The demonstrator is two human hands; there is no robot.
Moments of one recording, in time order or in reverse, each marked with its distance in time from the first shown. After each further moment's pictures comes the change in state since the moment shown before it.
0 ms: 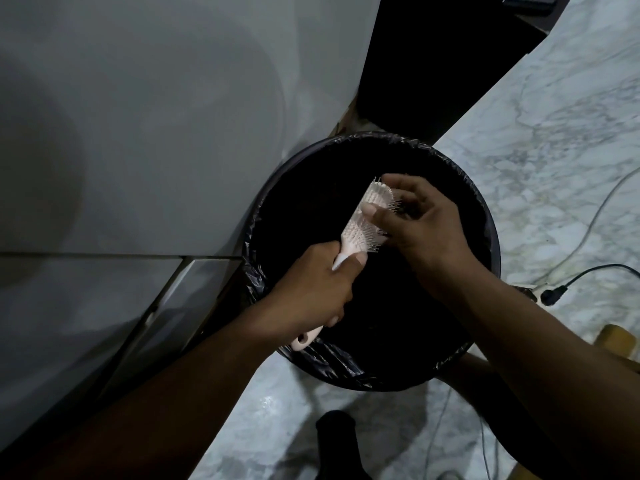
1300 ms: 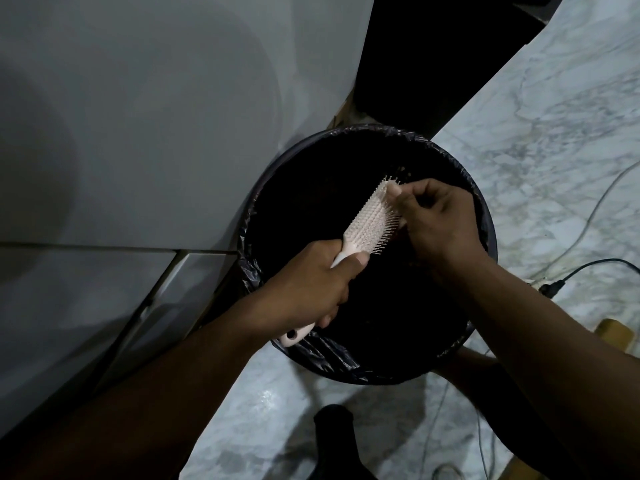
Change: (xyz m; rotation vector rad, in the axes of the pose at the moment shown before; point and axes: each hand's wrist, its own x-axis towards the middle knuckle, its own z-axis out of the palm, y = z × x) left_hand -0.007 0.005 -0.004 0.062 -0.114 -0.009; right_hand 0.006 0.003 -0.012 -0.131 0.144 -0.037
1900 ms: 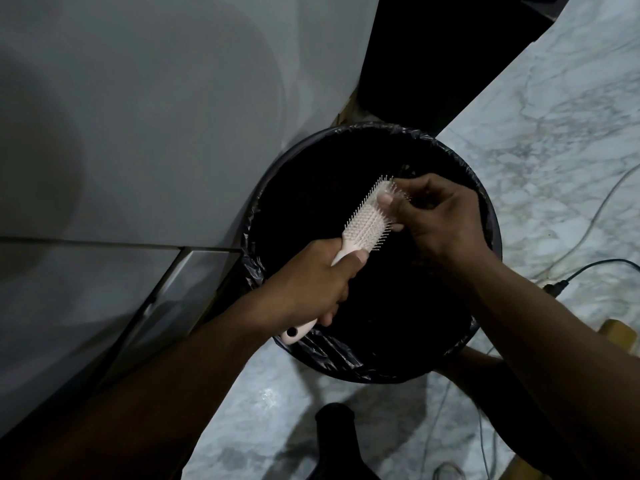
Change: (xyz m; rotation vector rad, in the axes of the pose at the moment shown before) left_hand 0.003 -0.005 -0.003 0.024 0.007 -0.005; right_hand 0.002 0.005 0.000 0.039 -0.060 -0.031
